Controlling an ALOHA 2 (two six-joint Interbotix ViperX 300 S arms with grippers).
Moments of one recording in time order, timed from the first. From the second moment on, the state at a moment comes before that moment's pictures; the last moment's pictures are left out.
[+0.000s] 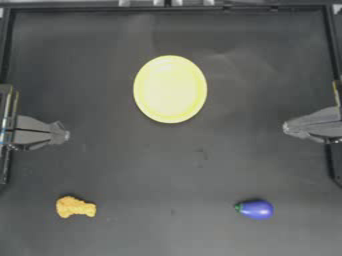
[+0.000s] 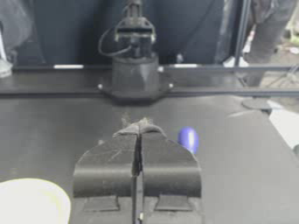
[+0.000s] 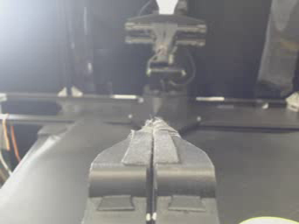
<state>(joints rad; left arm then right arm) 0.00 -0.96 1.19 0.00 -0.29 0.00 0.00 -0.96 1.17 0.00 -0.29 0.00</state>
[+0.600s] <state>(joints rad) 0.00 -0.97 1.18 0.00 -0.29 0.03 0.00 -0.96 1.18 0.00 -0.27 0.00</state>
